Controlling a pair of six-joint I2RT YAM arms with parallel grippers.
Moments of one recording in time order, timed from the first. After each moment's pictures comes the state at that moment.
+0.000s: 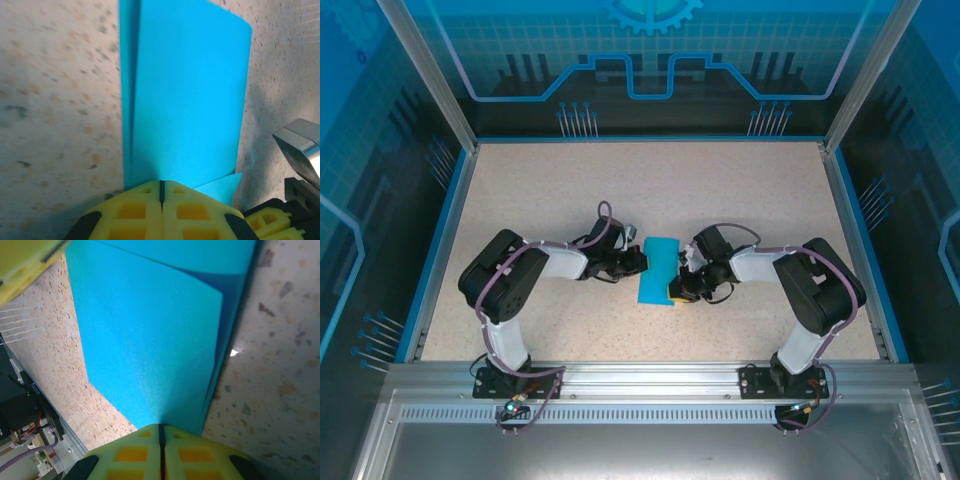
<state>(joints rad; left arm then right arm) -0.51 1.84 0.81 0.17 0.45 -0.79 0.50 1.72 0.72 -0.23 -0.69 0.60</state>
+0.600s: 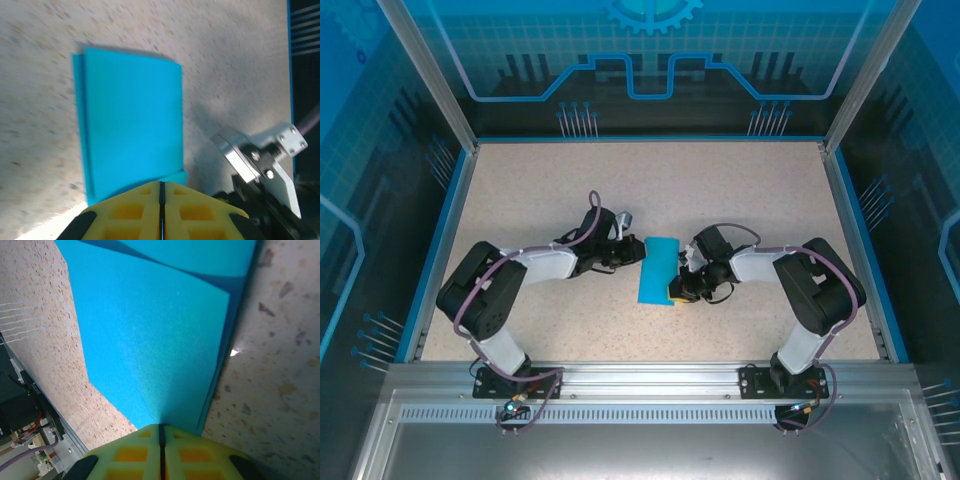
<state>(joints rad) -0.51 1.70 0.81 0.14 0.47 -0.77 0.49 1.72 0.72 -0.23 -0.69 0.60</state>
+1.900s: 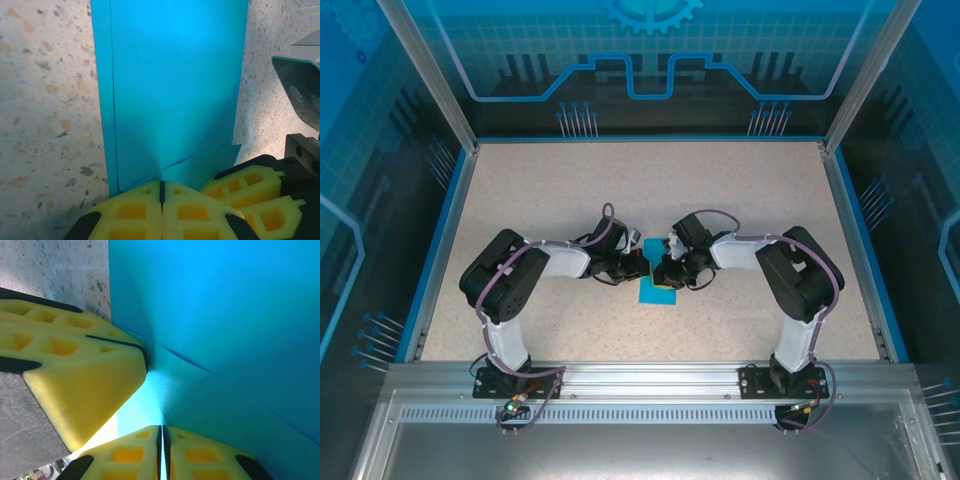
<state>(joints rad) -0.53 1.85 0.84 0.08 0.53 -0.77 0.57 1.84 0.93 -0.28 -0.59 0.66</state>
